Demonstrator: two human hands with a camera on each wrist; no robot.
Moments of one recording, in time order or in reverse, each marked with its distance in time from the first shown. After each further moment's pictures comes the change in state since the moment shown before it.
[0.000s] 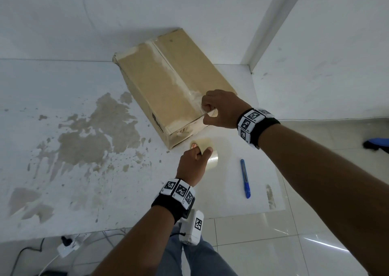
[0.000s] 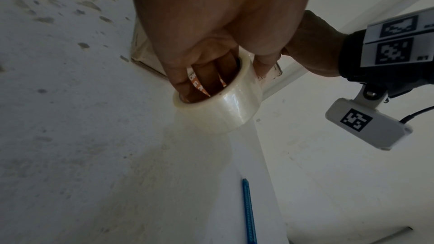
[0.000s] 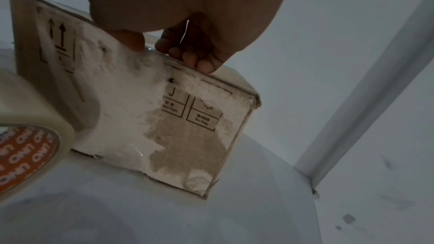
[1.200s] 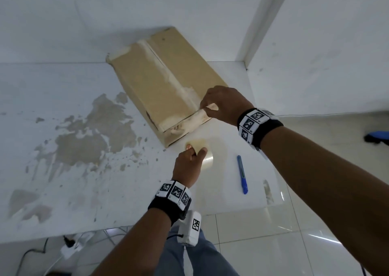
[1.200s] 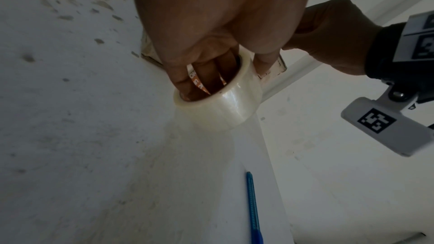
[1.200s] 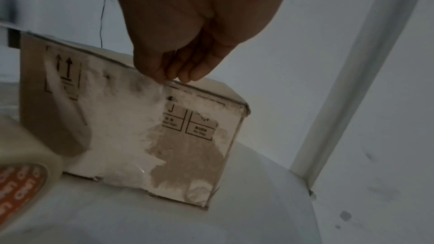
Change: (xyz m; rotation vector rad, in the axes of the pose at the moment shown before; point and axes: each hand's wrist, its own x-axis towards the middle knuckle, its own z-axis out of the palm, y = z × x) left_hand -0.005 -0.015 0.007 0.116 -0.005 0.020; right_hand -0.017 0.006 -0.009 0.028 0.036 0.035
